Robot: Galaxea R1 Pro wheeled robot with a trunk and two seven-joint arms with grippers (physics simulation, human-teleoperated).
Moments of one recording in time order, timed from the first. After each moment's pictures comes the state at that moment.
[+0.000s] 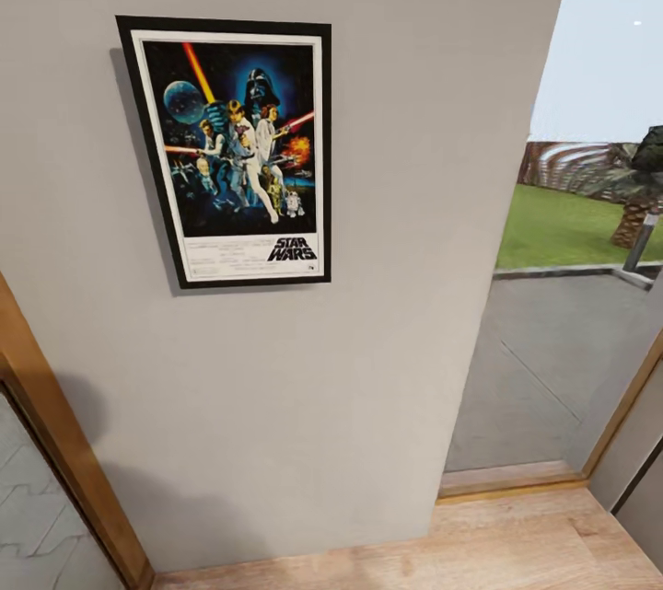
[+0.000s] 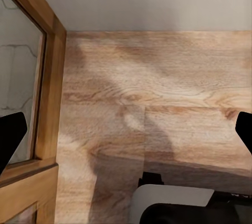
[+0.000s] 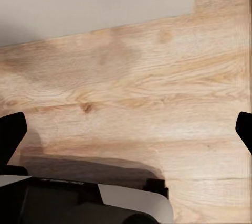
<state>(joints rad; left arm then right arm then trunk) 0.04 0.06 0.21 -0.63 -0.05 -0.07 -0.06 -0.17 -0.19 -0.11 -0.35 -0.08 -0.08 0.44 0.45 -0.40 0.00</state>
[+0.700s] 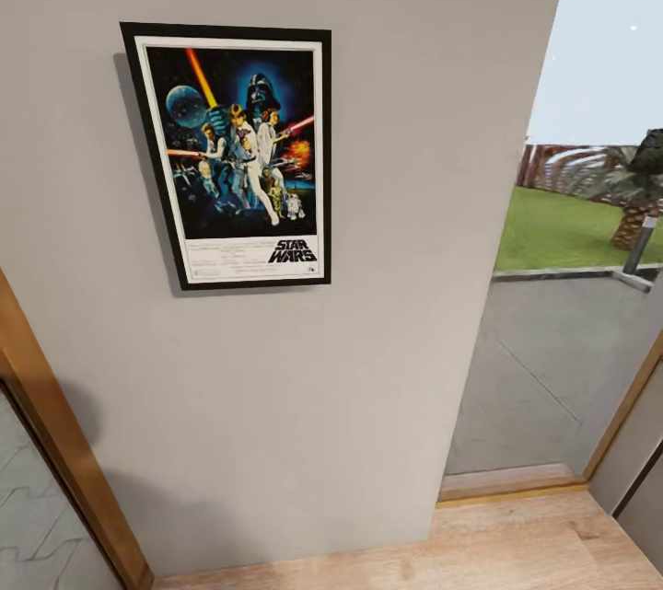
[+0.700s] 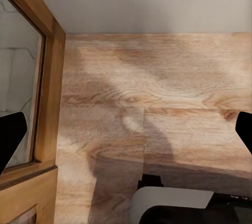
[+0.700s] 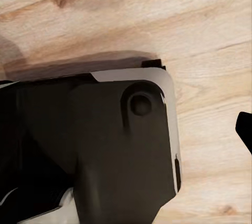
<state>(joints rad) 0.04 0.06 0.21 -0.63 -0.05 -0.07 -0.06 -0.17 -0.16 -0.11 0.04 -0.08 -0.08 0.33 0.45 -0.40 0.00</state>
